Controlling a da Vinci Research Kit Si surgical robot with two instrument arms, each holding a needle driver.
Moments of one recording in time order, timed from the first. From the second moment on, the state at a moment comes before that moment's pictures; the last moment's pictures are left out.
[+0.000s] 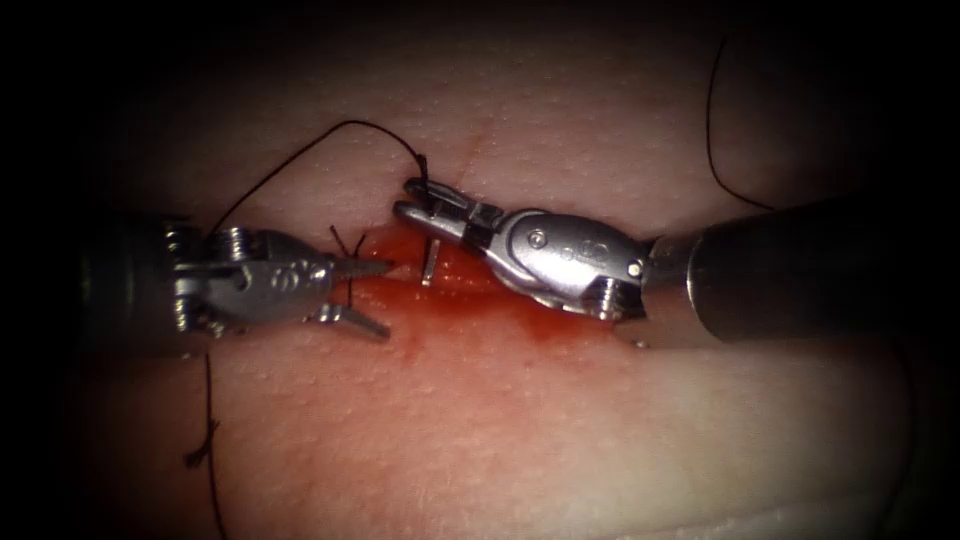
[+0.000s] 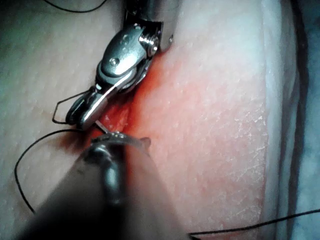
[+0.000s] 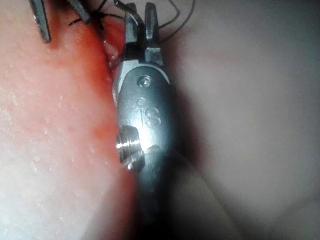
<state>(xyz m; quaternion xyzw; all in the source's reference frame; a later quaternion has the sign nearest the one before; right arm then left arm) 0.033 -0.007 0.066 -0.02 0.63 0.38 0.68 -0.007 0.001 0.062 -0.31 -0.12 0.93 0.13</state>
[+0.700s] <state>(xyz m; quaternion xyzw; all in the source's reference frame) 0.033 -0.006 0.067 0.13 0.58 0.43 0.68 -0.010 -0.006 0.063 -0.32 -0.13 0.93 0.11</state>
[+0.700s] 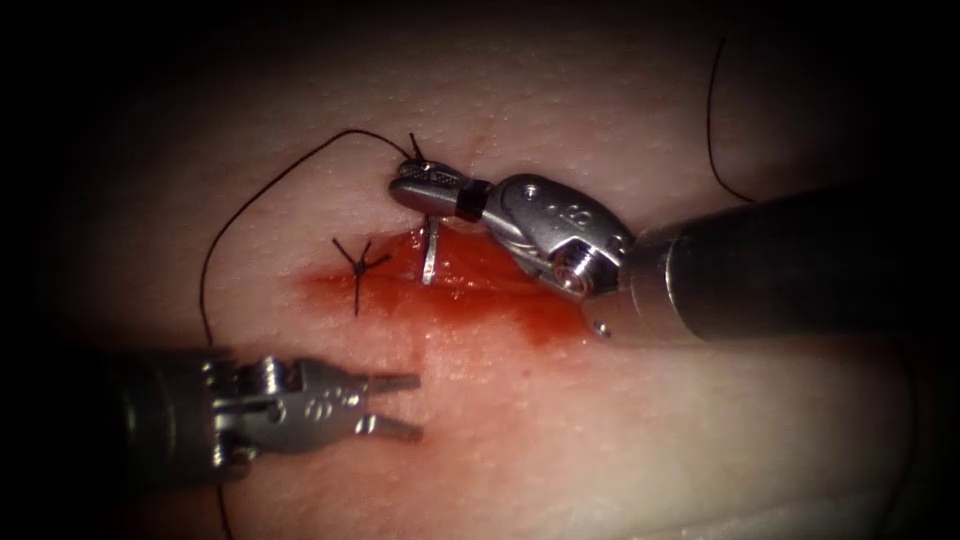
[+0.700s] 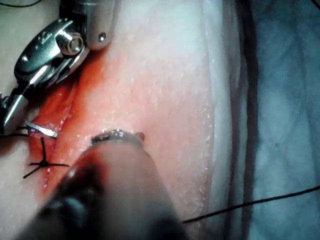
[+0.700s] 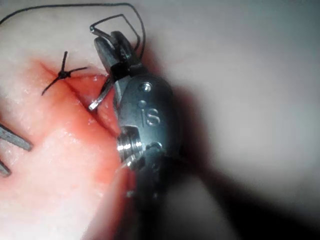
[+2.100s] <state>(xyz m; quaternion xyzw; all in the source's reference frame) 0.036 -0.010 0.064 0.34 0.45 0.61 0.55 -0.008 -0.006 0.065 -0.31 -0.14 0.93 0.10</state>
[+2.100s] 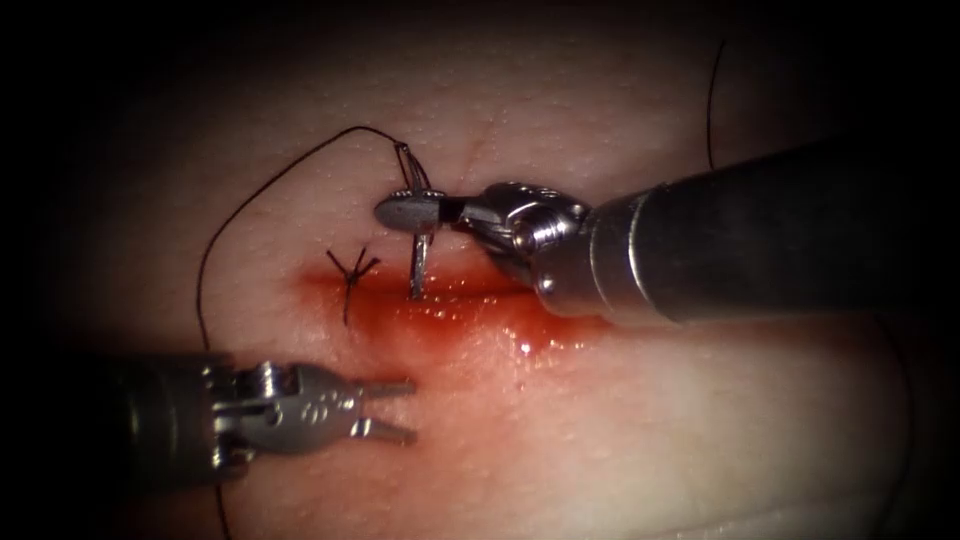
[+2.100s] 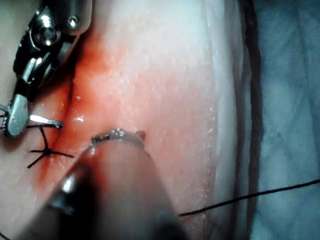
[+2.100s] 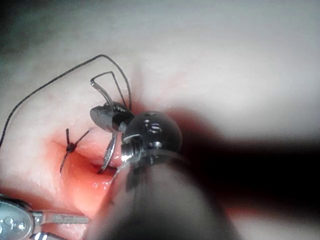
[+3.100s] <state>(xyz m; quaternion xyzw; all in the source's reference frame) 0.037 -0.015 0.060 0.44 0.42 0.61 0.51 -0.007 -0.006 0.065 -0.31 -0.14 0.94 0.10</state>
